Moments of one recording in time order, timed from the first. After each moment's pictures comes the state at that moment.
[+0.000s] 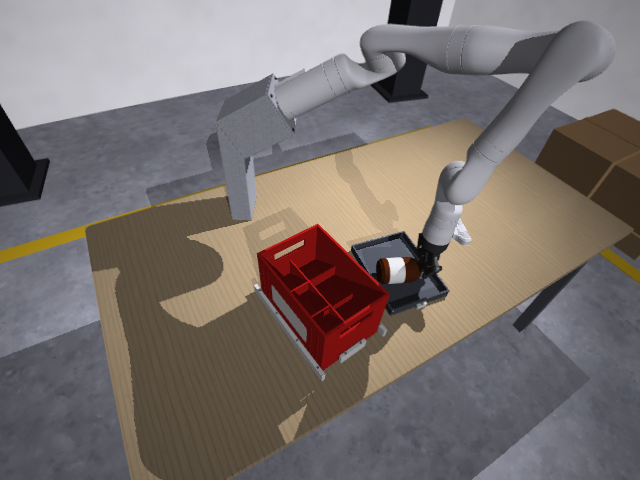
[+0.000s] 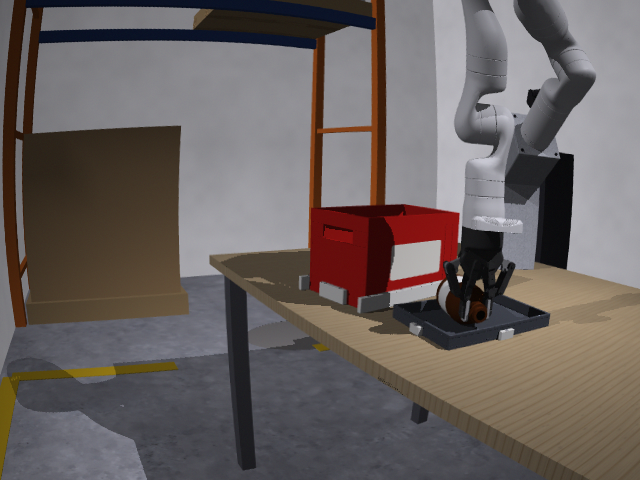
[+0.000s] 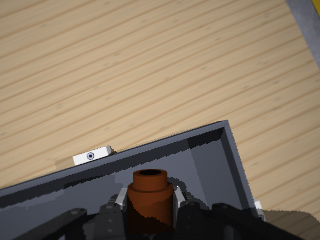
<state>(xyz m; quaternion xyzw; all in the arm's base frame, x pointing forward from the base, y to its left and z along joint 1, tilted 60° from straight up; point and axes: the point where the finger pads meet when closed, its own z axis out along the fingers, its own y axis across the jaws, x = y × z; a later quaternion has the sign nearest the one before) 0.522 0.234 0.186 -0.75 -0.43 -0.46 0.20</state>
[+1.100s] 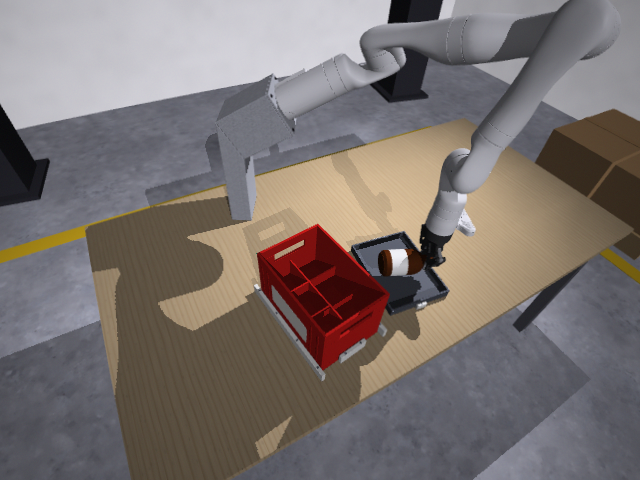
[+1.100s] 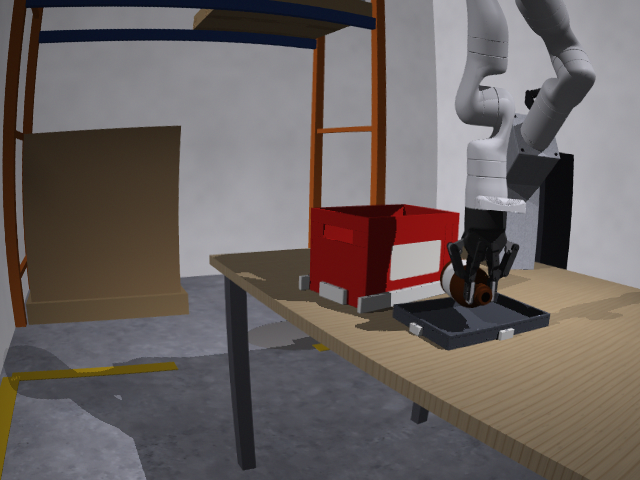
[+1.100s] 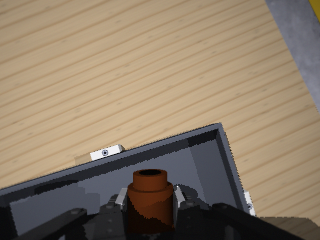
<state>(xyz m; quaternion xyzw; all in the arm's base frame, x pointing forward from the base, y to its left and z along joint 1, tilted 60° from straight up) 0.502 0.216 0.202 -0.75 -0.44 -0.45 0.20</state>
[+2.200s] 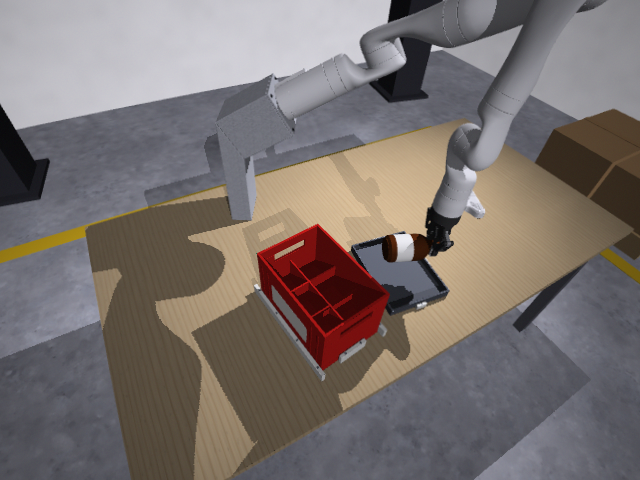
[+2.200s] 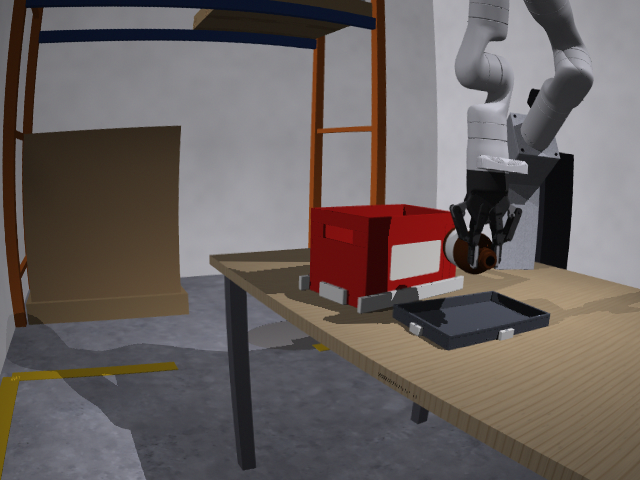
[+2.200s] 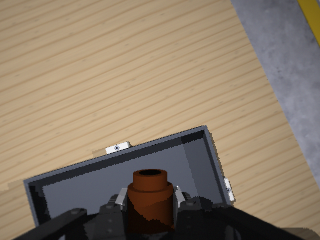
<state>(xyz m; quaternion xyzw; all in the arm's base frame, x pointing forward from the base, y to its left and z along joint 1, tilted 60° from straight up) 0.470 0.175 0.234 -0.75 -0.44 -0.45 0.20</state>
